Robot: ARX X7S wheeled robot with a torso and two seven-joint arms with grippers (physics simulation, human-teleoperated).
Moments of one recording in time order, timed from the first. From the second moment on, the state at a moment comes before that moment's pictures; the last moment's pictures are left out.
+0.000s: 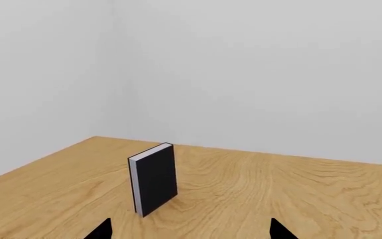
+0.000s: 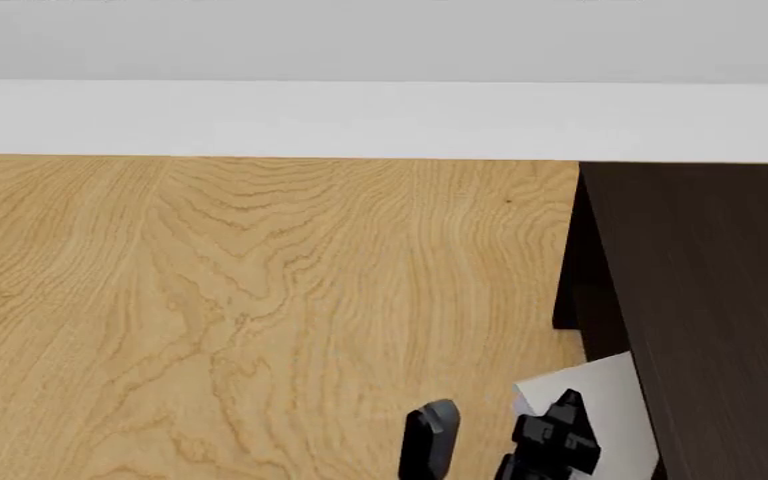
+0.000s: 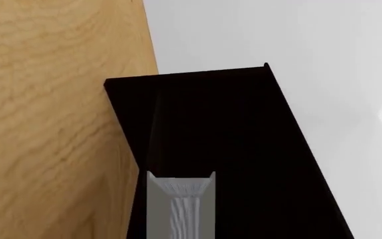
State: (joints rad) left arm 0.35 -0.53 -0.11 0.73 -0.45 -0.30 -0.65; right arm 0.76 0.20 -1.21 0.57 -0.02 1.04 0.74
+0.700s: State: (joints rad) left arm 0.36 -0.52 -0.10 0.70 -0.44 -0.26 -0.64; right arm 0.82 0.00 -1.10 1.12 -0.05 0.81 0.88
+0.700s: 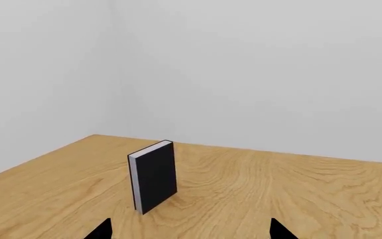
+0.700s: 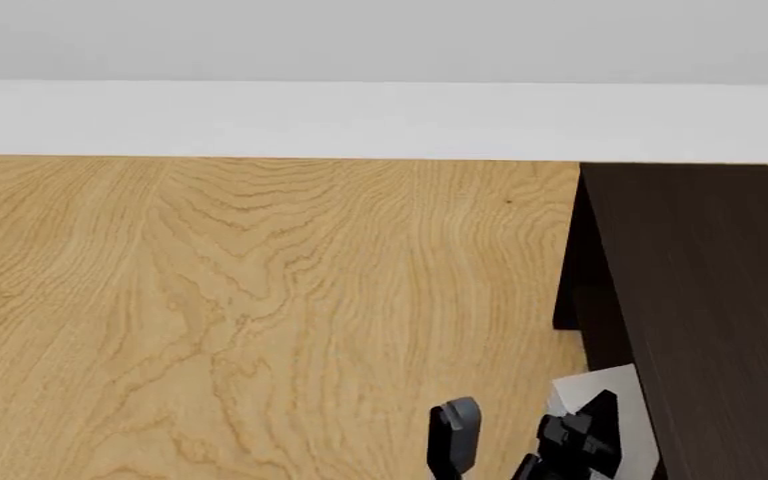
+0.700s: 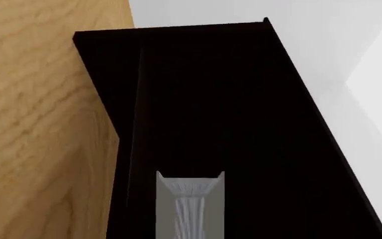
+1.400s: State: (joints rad) left arm 0.35 -0.53 -0.10 0.70 -0.45 -0.27 -0.64; right arm 0.88 0.00 -0.96 1.19 0.04 0.64 0.89
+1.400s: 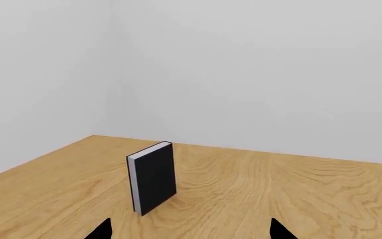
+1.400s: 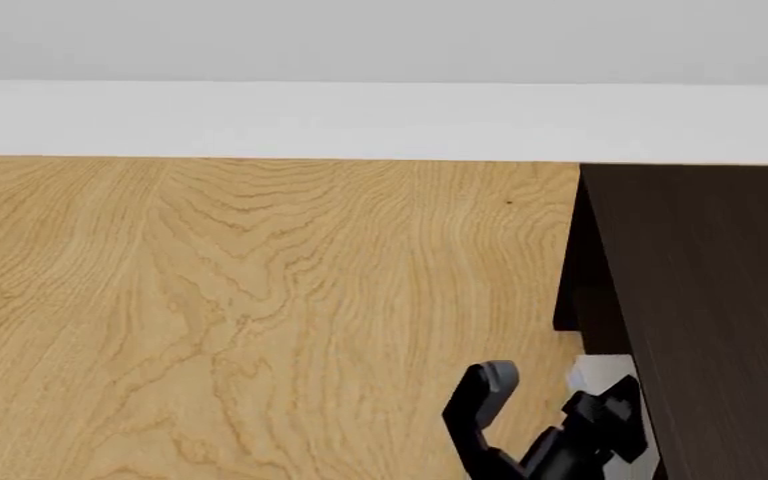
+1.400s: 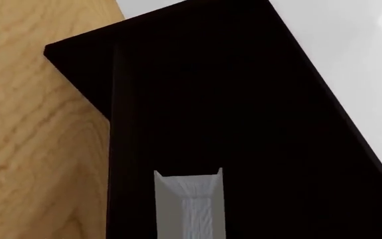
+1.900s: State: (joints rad) left arm 0.36 -0.52 -0.10 0.70 -0.45 -0.26 -0.64; right arm 0.91 0.00 -1.00 1.21 0.03 0.63 0.84
